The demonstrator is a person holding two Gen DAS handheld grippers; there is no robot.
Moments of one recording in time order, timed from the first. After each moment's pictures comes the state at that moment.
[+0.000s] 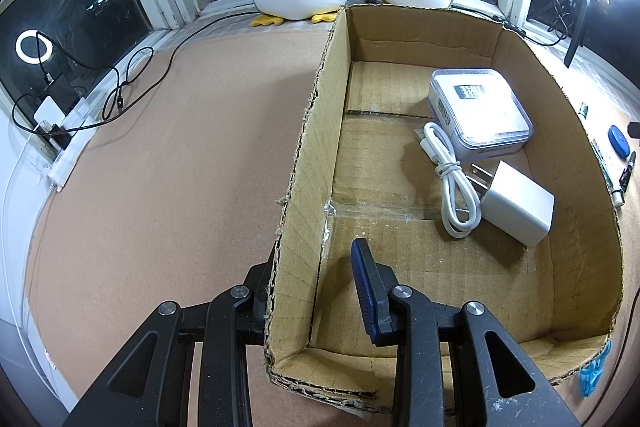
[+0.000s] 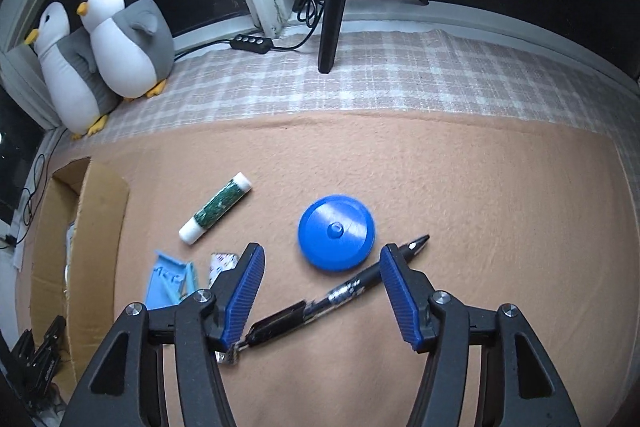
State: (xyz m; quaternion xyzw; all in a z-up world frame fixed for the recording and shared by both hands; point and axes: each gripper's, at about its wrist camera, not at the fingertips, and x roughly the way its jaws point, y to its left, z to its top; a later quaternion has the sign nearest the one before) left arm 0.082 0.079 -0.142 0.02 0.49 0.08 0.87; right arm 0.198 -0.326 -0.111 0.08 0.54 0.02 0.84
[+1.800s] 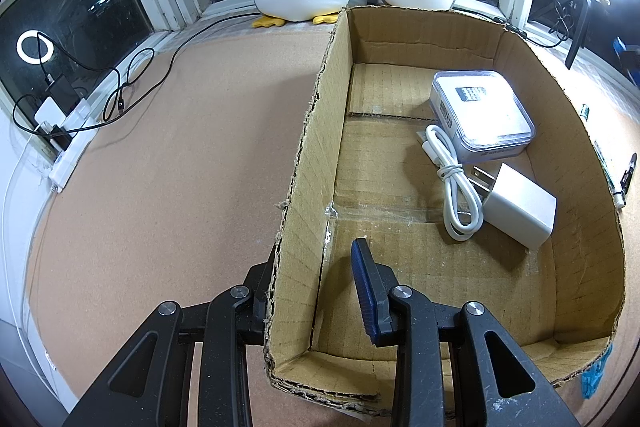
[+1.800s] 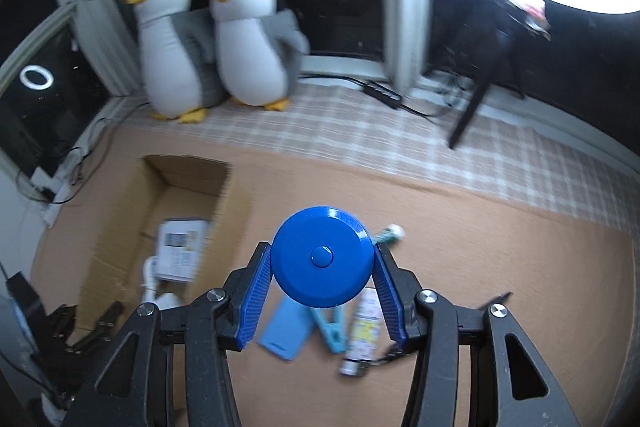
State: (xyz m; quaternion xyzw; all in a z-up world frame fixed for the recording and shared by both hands) left arm 0.083 0.080 -0.142 0.02 0.49 0.09 0.87; right arm 0.189 -0.209 -0.042 0.01 0.48 0.13 0.87
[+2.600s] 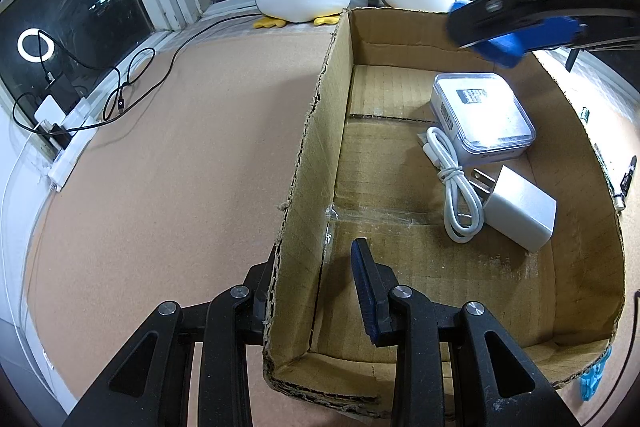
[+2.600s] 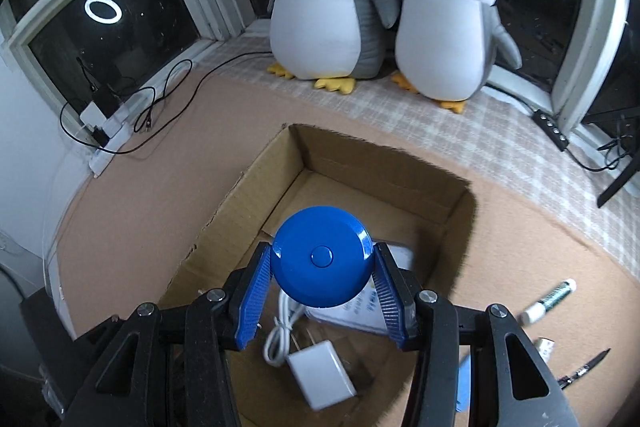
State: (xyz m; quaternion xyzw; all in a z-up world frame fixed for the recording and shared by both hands) left arm 0.084 0.079 -0.143 0.02 0.49 0.09 0.87; right arm 0.198 -0.046 -0.071 -0.05 0.50 0.25 0.83
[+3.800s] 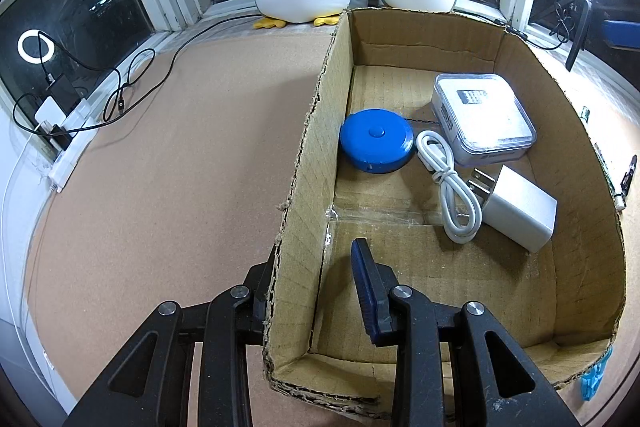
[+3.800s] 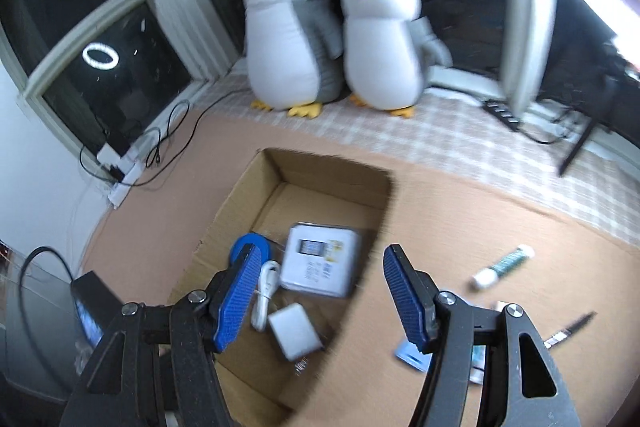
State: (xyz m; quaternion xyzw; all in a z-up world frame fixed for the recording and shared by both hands) left arm 0.086 0.079 -0.143 0.02 0.49 0.09 0.87; right arm 0.172 -0.132 -0.022 0.03 0.47 0.23 0.85
